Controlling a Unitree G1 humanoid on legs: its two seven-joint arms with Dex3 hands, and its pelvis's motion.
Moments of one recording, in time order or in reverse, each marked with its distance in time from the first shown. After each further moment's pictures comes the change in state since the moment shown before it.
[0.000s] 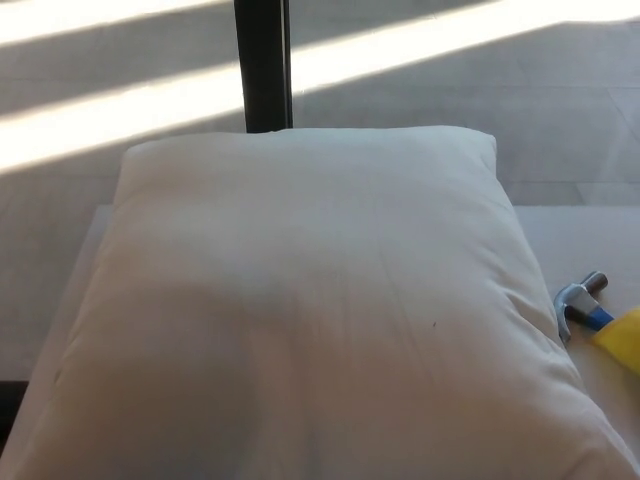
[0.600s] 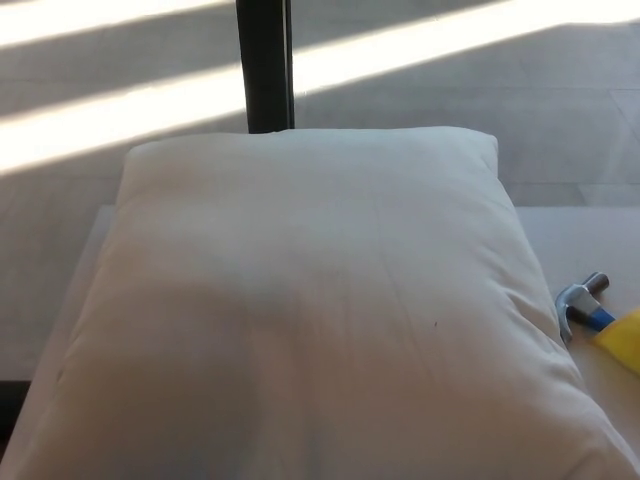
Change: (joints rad) left_arm -0.001 -0.001 0.000 0.001 0.002 0.000 0.000; right_arm 0.218 0.073 -0.506 0.014 0.112 -0.022 -0.083
